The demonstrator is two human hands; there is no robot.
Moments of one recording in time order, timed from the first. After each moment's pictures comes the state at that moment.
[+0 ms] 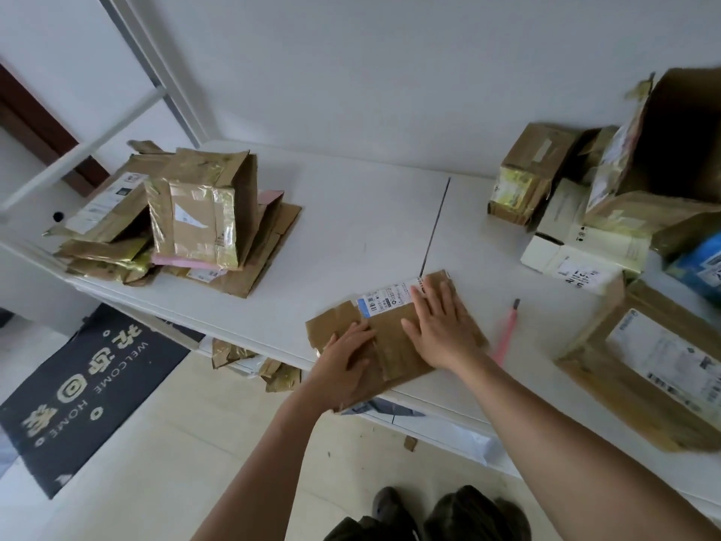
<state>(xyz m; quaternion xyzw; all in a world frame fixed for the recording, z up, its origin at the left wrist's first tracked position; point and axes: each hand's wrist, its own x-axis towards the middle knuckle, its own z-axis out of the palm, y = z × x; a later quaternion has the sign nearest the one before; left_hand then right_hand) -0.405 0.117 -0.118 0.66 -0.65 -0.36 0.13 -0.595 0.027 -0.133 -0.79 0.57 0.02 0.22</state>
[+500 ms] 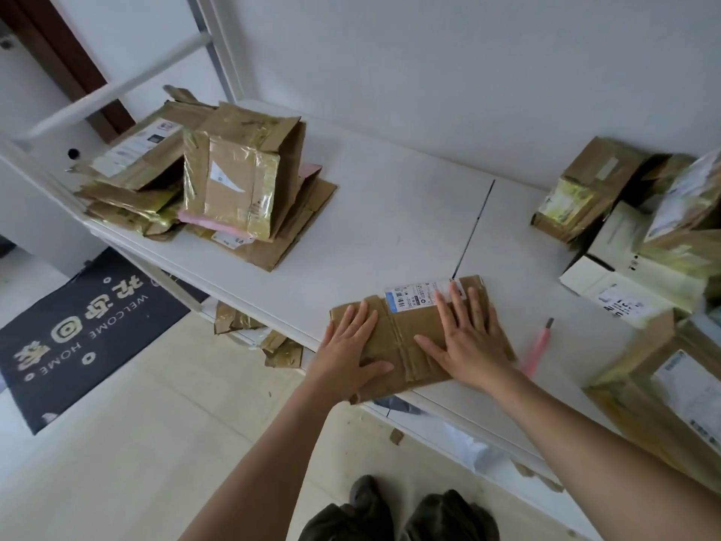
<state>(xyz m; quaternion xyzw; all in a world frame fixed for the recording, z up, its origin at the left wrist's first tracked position) -0.386 0.122 -0.133 0.70 -0.65 -0.29 0.05 -0.601 0.031 -0.144 -0.84 0.52 0.10 0.13</state>
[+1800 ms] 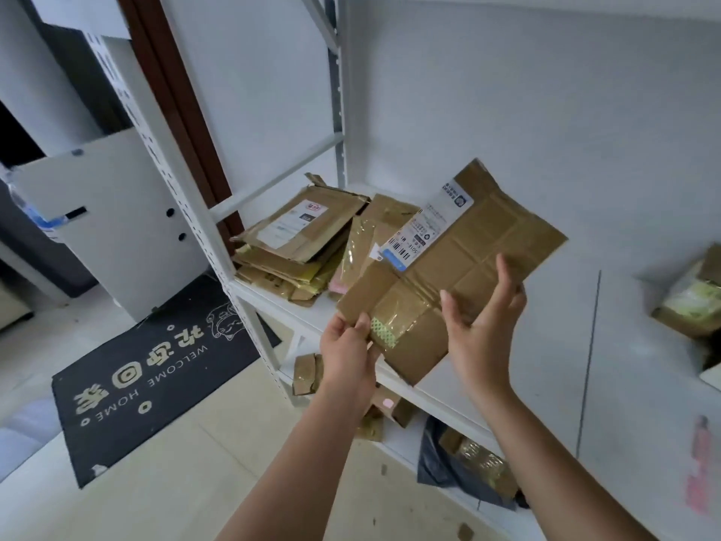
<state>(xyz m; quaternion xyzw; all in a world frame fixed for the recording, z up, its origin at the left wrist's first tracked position) -0.188 0.148 0.002 0.48 0.00 -0.50 0.72 -0.320 0.092 0.018 -0.63 0.53 -0.49 0.28</state>
